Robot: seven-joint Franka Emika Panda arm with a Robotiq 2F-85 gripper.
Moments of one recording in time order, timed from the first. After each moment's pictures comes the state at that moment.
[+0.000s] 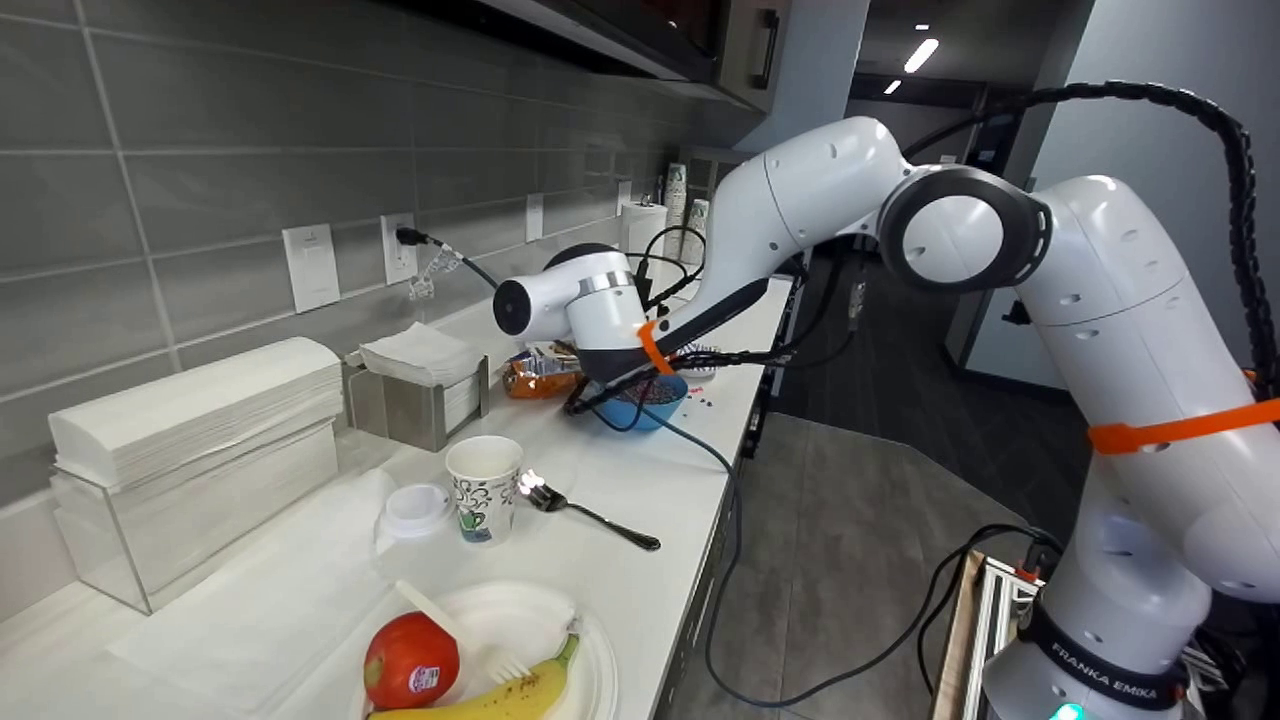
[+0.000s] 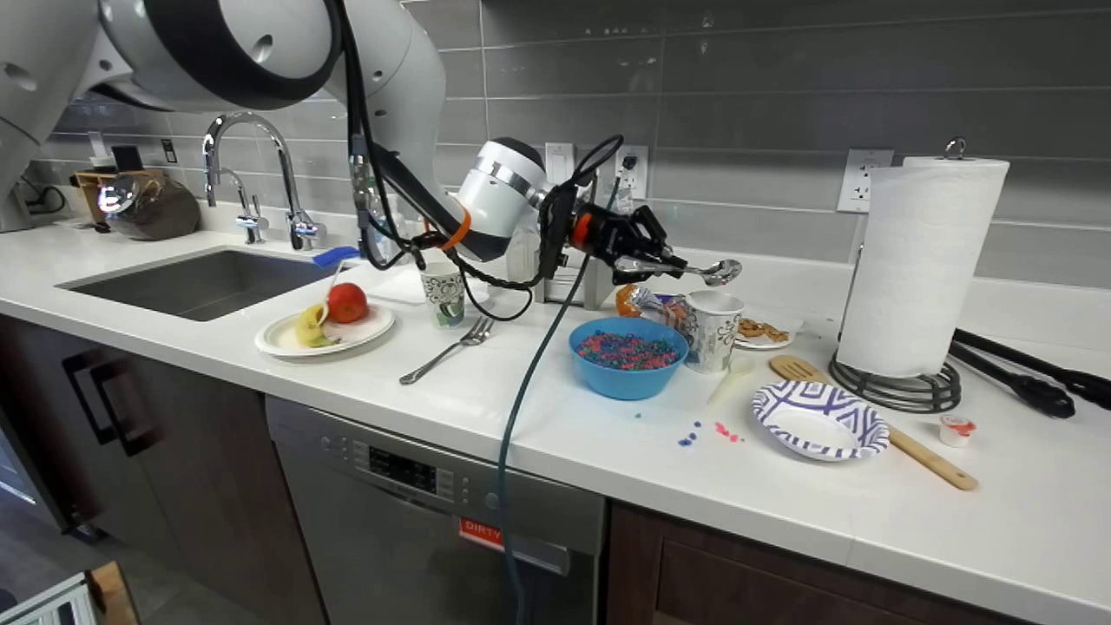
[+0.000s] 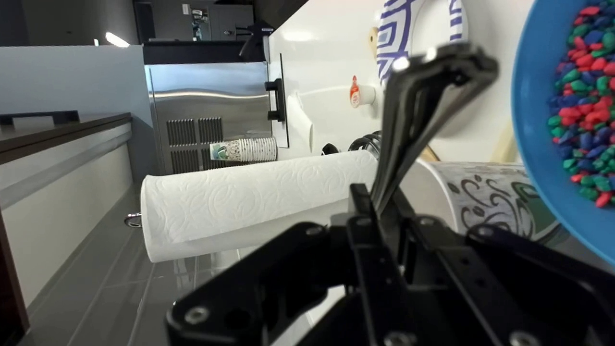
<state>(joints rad) 0.22 0.70 -0.01 -1.43 -1.33 1.70 0.59</state>
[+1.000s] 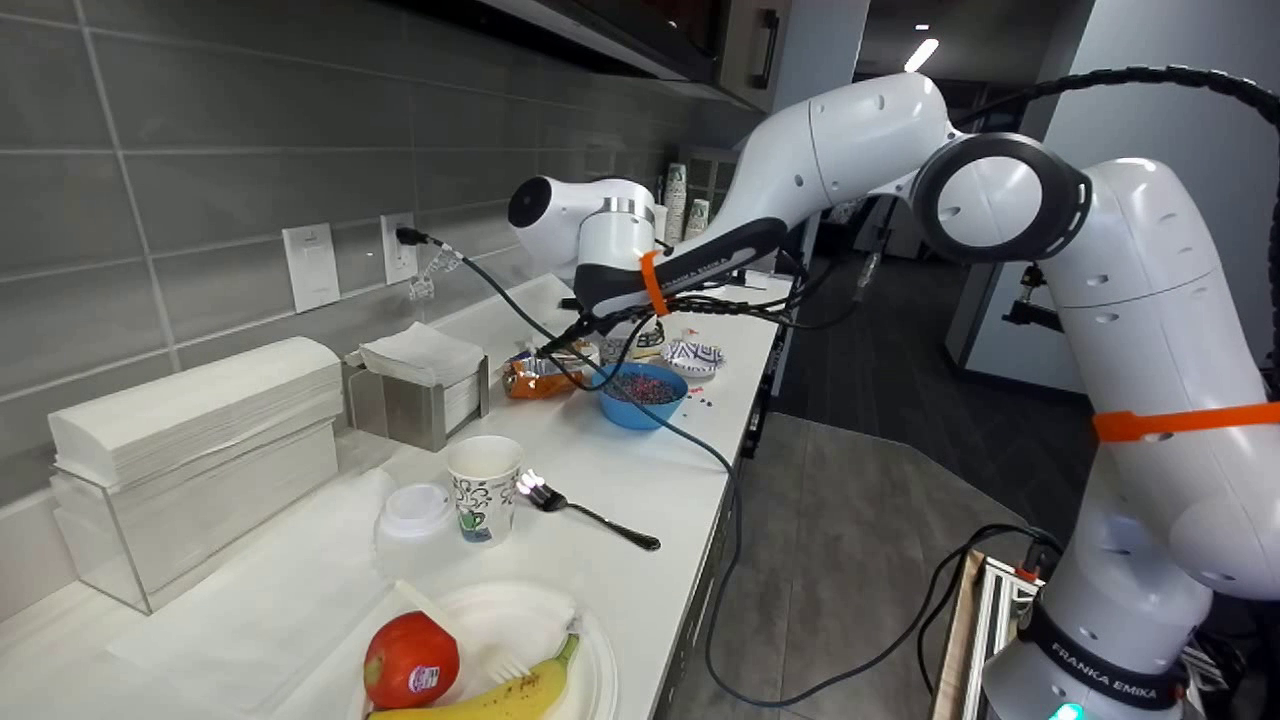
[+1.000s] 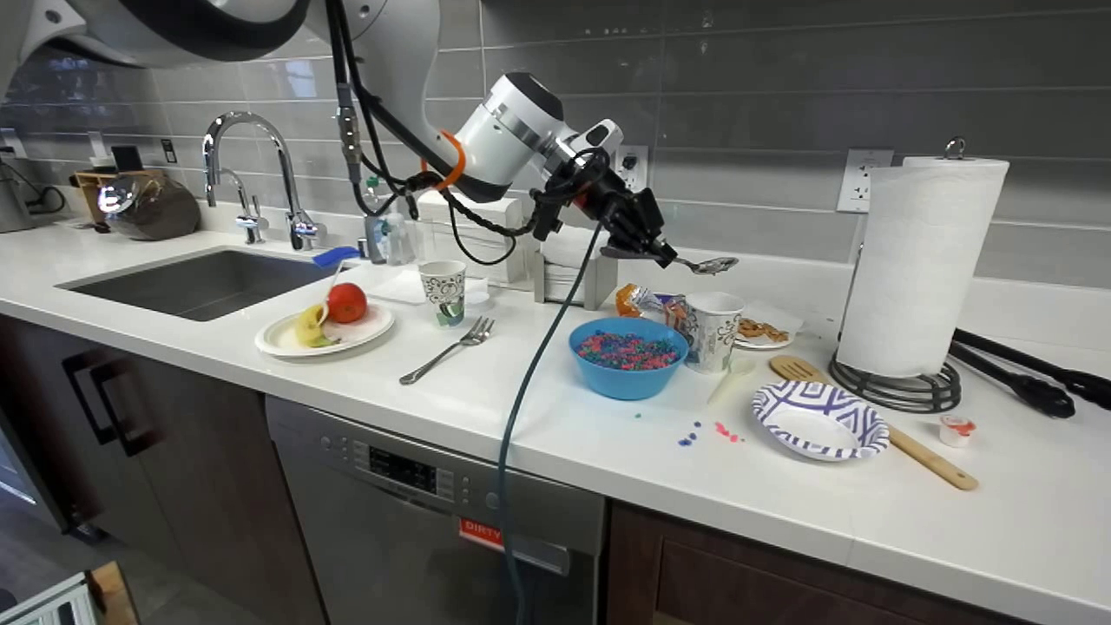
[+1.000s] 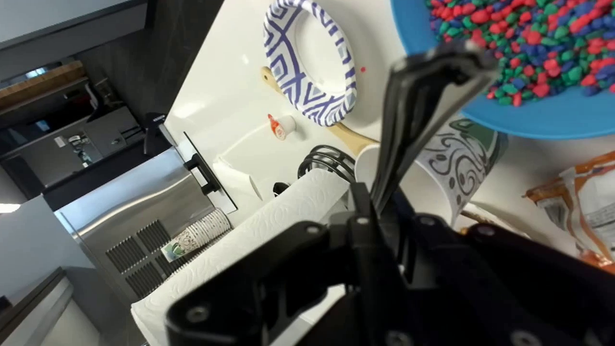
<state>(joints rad) 0.15 0.59 0.02 -1.40 -1.01 1.81 0.82</state>
